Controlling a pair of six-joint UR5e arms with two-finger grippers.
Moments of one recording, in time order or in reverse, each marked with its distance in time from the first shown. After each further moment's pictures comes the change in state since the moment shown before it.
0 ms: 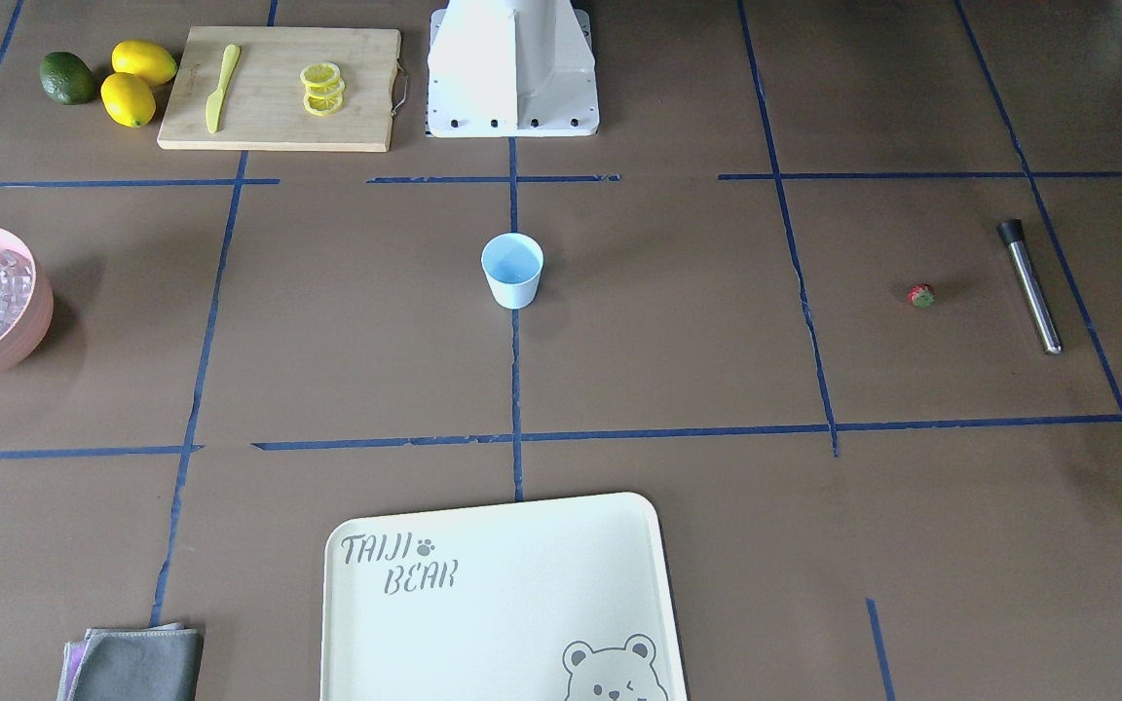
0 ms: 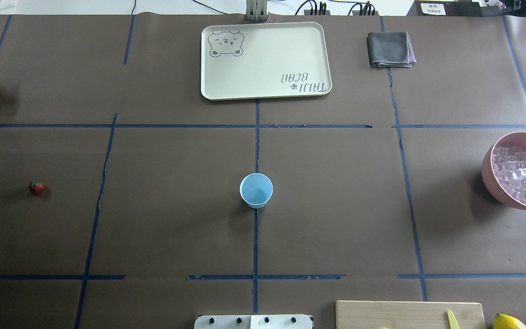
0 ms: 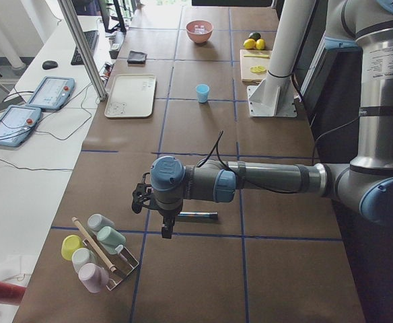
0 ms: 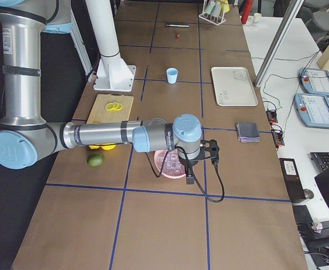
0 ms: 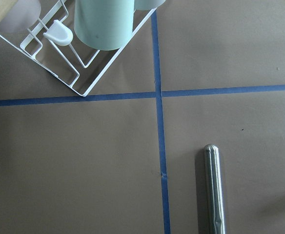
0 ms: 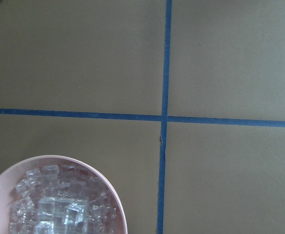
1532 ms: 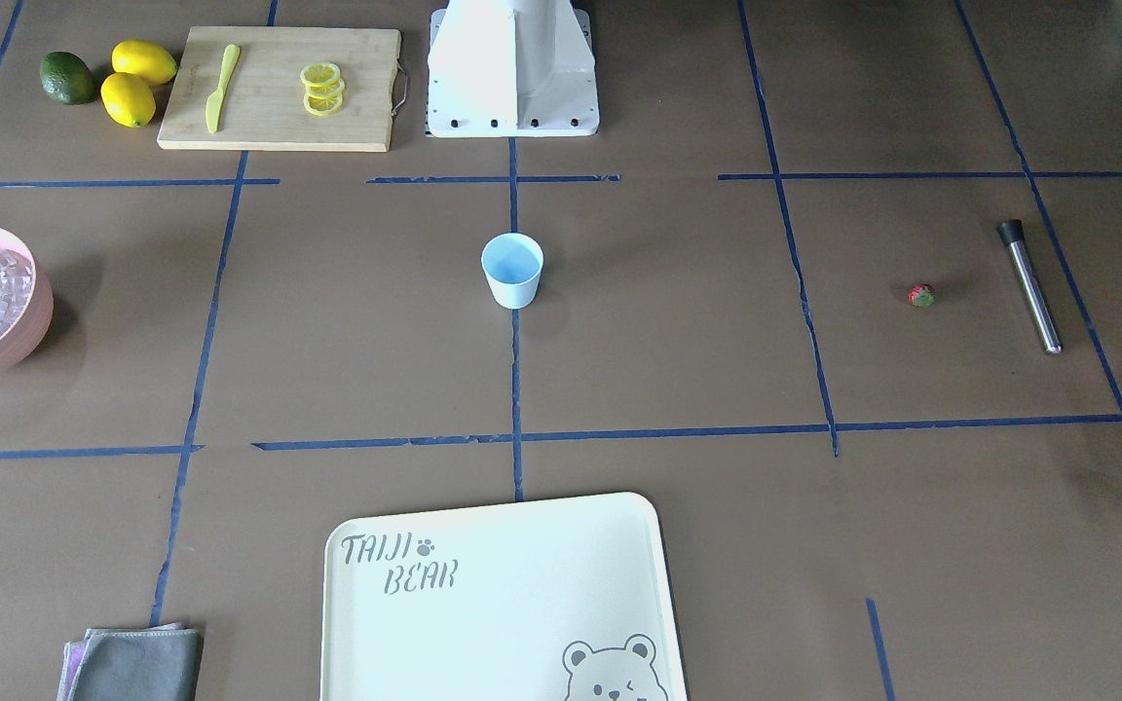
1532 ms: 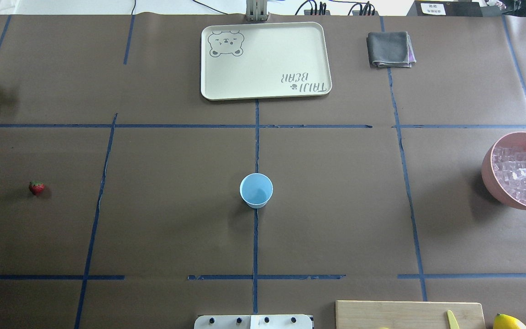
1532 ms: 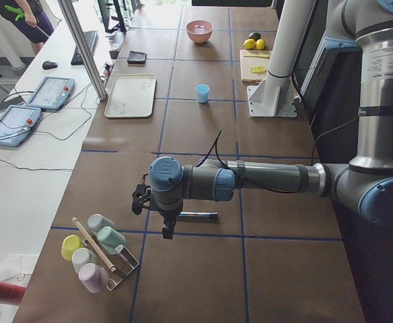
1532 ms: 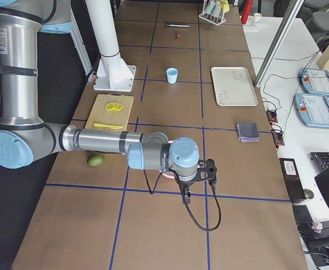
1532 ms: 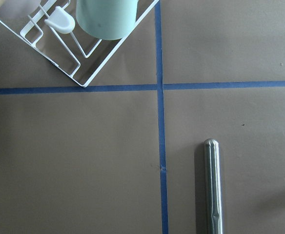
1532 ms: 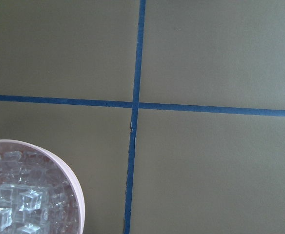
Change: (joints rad) left arm -0.001 -0.003 0.003 0.022 -0.001 0.007; right arm 0.112 0.005 -0.153 0.002 0.033 -0.191
